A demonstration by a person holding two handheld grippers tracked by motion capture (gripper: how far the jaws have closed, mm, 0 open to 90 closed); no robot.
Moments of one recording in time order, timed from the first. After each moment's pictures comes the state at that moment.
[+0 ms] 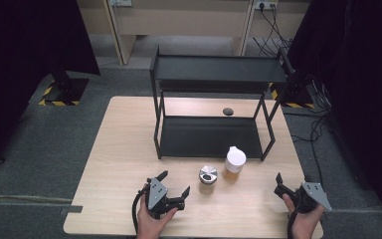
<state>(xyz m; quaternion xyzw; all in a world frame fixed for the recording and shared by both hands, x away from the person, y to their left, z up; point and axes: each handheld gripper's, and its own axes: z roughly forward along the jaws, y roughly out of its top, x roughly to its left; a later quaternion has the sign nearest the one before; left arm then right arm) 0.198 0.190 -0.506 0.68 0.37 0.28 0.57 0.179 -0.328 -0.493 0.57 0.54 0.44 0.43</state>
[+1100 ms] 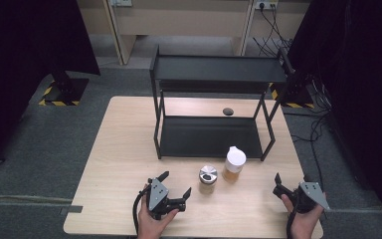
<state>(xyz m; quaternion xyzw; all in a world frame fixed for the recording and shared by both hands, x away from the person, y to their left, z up) 0.198 0.190 -0.507 0.68 0.36 0.28 0.57 0.179 -0.325 -0.492 0.55 0.56 0.43 0.44</state>
